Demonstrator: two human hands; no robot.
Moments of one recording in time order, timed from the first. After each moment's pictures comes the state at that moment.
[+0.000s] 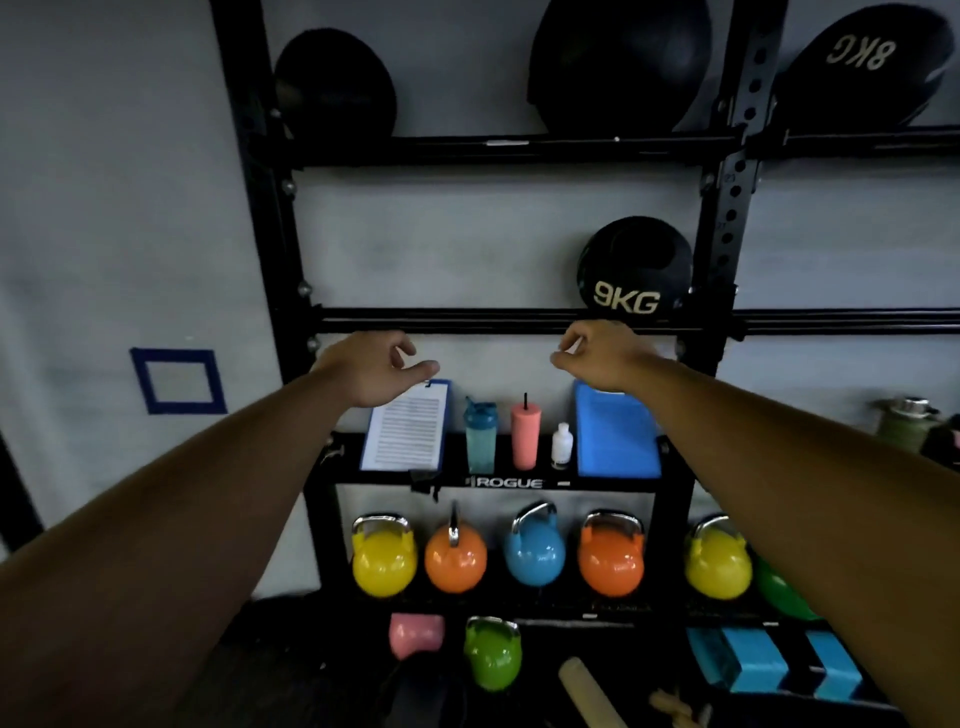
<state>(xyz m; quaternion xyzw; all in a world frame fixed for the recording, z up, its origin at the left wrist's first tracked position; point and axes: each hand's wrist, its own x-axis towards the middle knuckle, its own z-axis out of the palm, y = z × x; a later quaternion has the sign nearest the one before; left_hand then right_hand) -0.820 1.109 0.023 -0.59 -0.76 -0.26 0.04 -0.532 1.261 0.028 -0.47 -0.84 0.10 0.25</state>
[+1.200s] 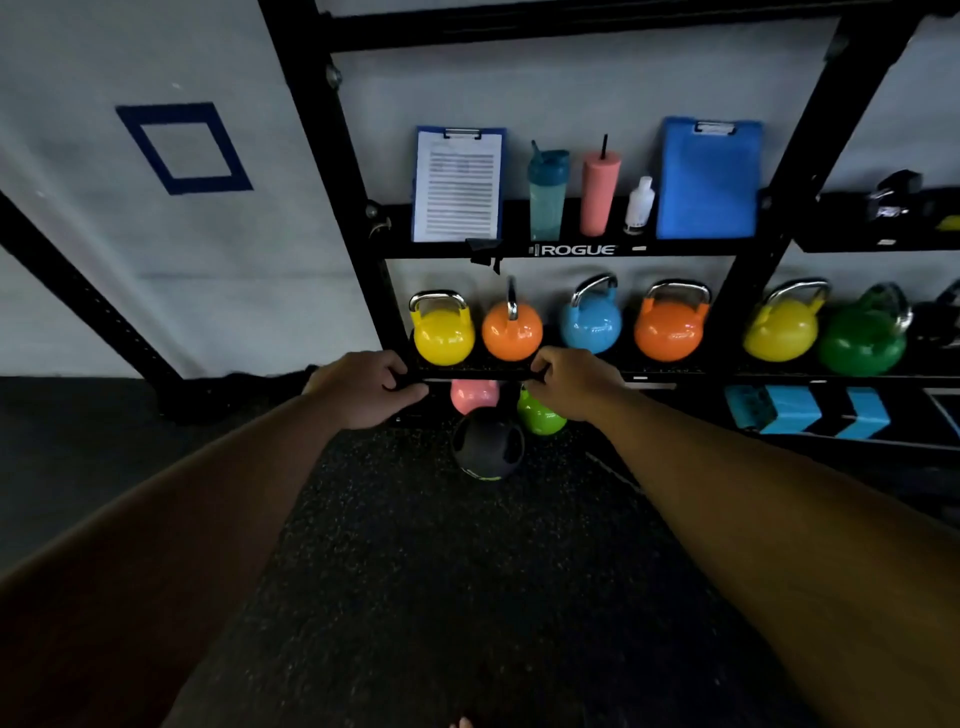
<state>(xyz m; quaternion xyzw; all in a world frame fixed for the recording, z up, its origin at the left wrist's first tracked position) -0.913 0.967 -0.250 -0.55 -0.82 -0.07 -0.16 -0.652 1.119 -0.293 -0.48 -0.84 0.24 0.05</state>
